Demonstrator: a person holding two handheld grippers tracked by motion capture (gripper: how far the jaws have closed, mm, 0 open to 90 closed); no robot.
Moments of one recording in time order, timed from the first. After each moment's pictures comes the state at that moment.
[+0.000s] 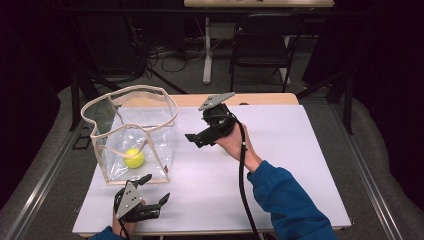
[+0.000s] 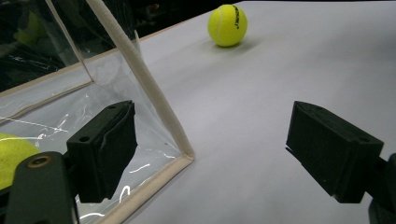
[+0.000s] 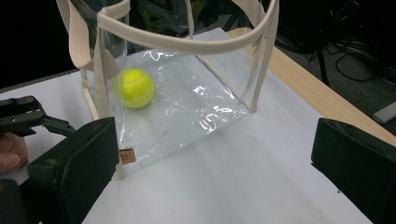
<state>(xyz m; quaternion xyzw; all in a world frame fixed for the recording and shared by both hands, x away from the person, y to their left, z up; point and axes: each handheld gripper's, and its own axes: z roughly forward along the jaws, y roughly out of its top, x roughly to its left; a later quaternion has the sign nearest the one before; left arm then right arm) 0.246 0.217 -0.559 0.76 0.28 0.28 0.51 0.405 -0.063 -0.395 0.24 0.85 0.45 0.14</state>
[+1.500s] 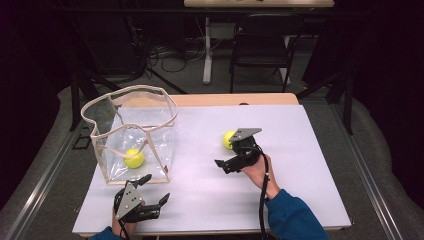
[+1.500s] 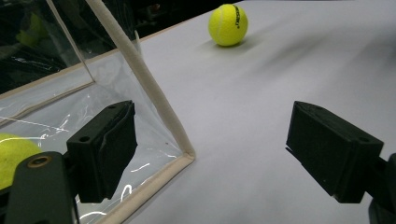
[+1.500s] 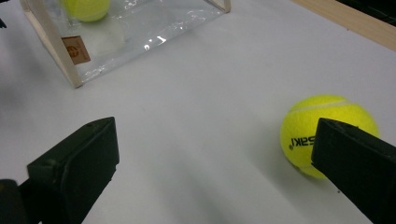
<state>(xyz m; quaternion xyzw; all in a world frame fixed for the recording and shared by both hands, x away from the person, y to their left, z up) 0.245 0.217 -0.559 0.76 0.28 0.28 0.51 0.377 -0.136 -0.493 0.31 0.85 0.41 0.14</state>
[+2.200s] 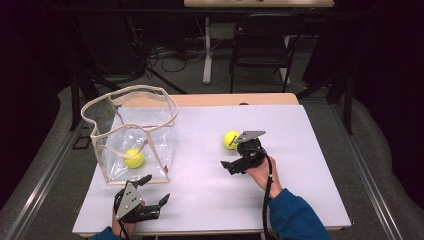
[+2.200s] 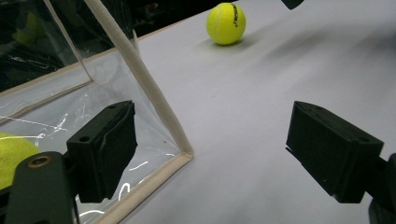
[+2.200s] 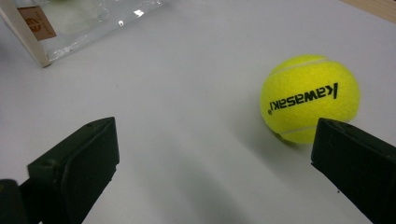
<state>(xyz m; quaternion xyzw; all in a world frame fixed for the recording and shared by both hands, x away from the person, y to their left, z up) 0.245 0.217 -0.560 0.77 0.28 0.28 0.51 0.381 -0.150 -0.507 0.34 0.85 0.39 0.14</state>
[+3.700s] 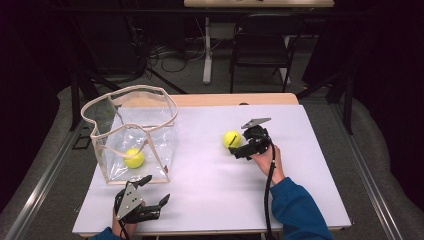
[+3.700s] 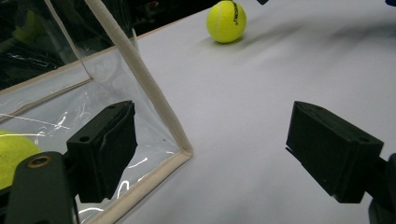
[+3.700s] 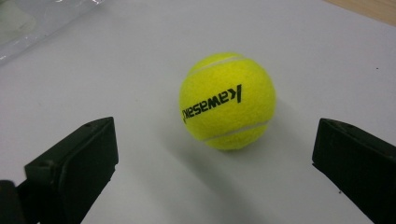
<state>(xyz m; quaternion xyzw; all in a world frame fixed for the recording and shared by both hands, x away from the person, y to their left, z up) 0.244 0.217 -0.560 0.77 0.28 0.28 0.50 0.428 -0.171 -0.511 0.39 0.83 0.36 0.15</state>
